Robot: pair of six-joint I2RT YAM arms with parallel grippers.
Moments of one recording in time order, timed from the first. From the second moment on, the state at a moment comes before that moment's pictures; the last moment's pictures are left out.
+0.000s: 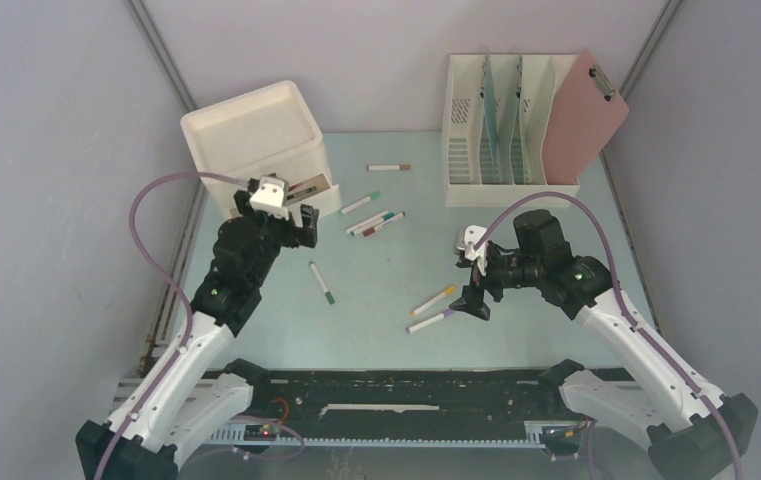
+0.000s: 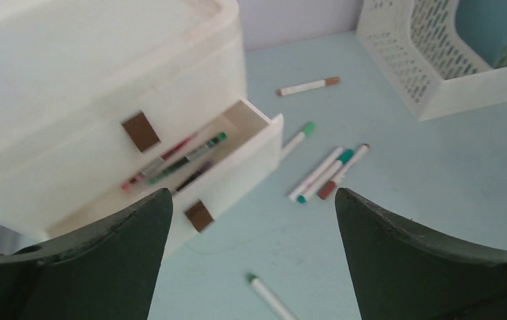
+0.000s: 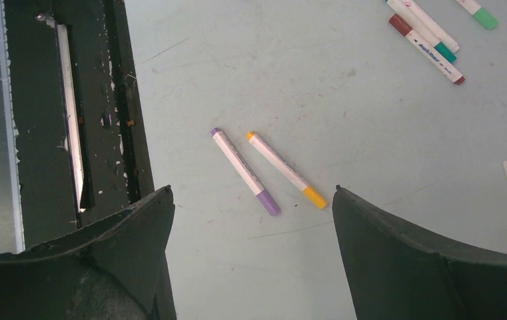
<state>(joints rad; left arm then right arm) -0.37 0.83 0.74 -0.03 -0.14 0.08 0.51 0.94 0.89 -0.66 -0.69 -0.57</state>
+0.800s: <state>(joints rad) -0.34 0.70 0.34 0.26 -0.21 -0.39 0.51 0.93 0.89 -0.66 -0.69 -0.57</state>
